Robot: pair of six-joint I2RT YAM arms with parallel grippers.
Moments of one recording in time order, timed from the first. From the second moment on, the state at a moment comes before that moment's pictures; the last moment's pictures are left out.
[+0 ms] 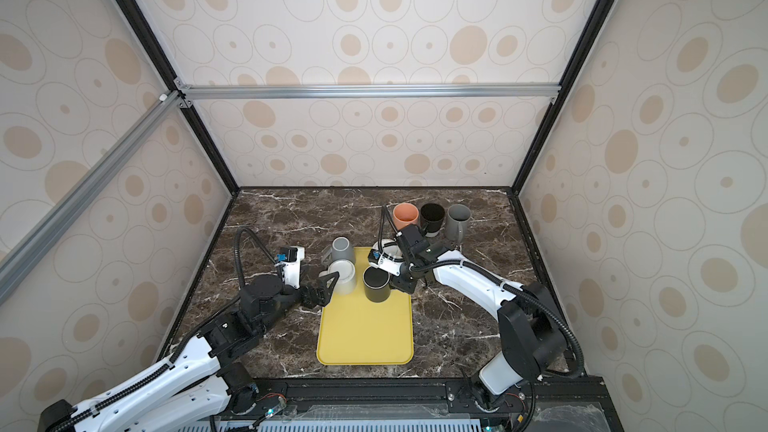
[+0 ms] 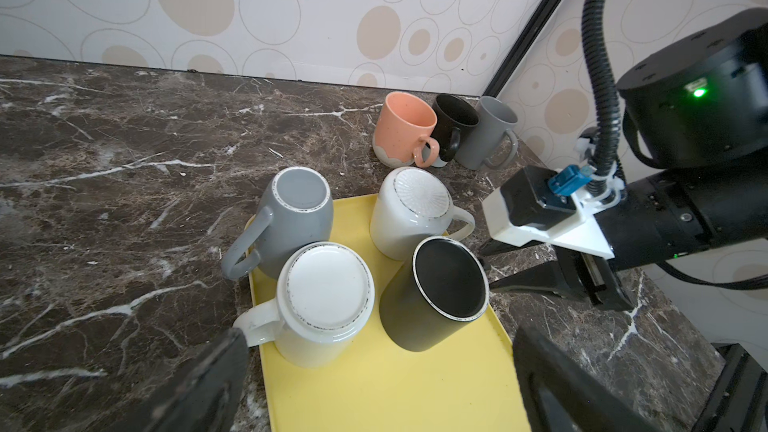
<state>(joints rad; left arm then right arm) -0.75 0.77 0.51 -0.07 -0.20 -0.42 0.60 1.55 1.08 -0.64 -0.16 -0.61</state>
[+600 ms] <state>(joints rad) -0.75 0.77 0.48 -0.07 -0.20 -0.44 0.67 1.59 1.08 -0.63 -0.13 -0.59</state>
